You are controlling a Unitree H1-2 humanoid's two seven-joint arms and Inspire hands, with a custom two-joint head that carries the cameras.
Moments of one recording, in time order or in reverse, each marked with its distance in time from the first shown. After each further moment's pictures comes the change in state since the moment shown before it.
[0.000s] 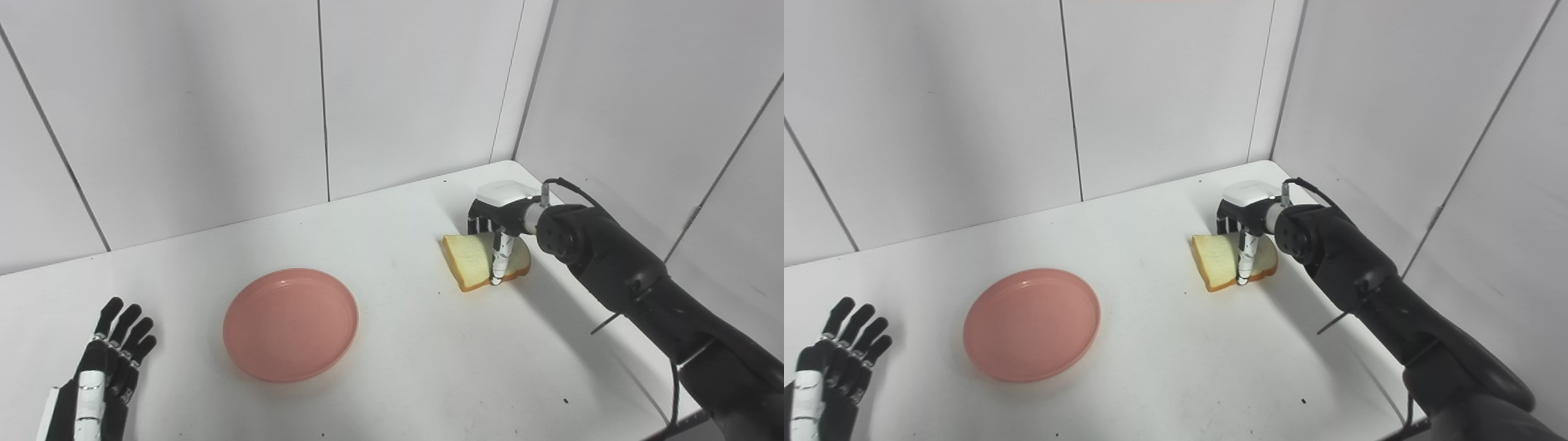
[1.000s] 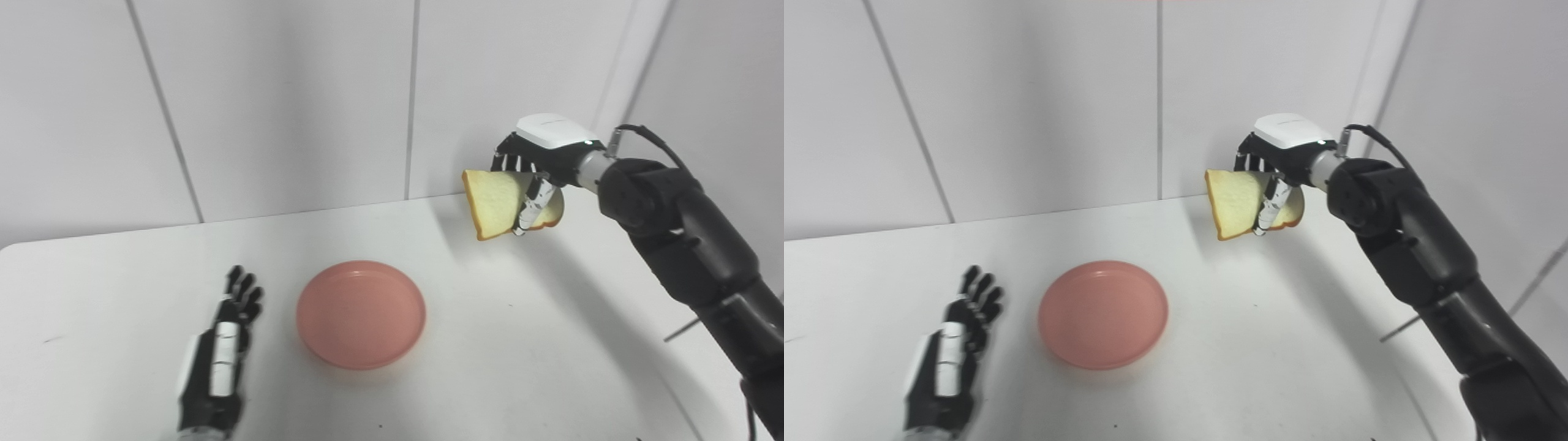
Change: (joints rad) left arm -0.019 -0.112 -0.071 0.105 0.172 -0.062 0.082; right arm -0.176 0.077 -0.039 -0.313 0.035 0.040 0.117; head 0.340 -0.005
